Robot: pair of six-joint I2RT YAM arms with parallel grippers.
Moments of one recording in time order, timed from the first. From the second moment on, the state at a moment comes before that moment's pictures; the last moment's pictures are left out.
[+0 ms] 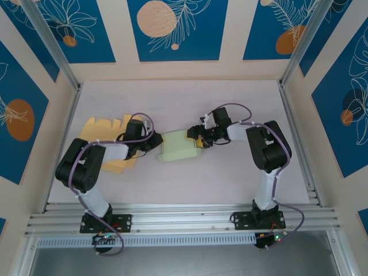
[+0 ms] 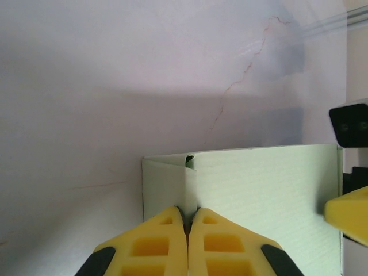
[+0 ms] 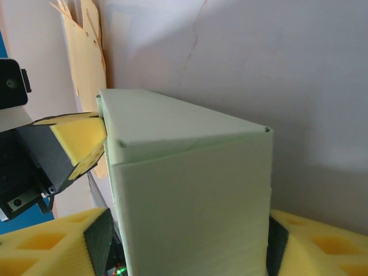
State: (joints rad) left arm -0.35 1.72 0.73 0.29 0.43 -0.83; right arm 0.35 1.96 1.06 -0.07 -0.87 0.68
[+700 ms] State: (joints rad) left arm -0.40 1.27 0.62 0.20 0.39 -0.38; right arm 0.25 1.86 1.02 -0.14 -1.00 0.82
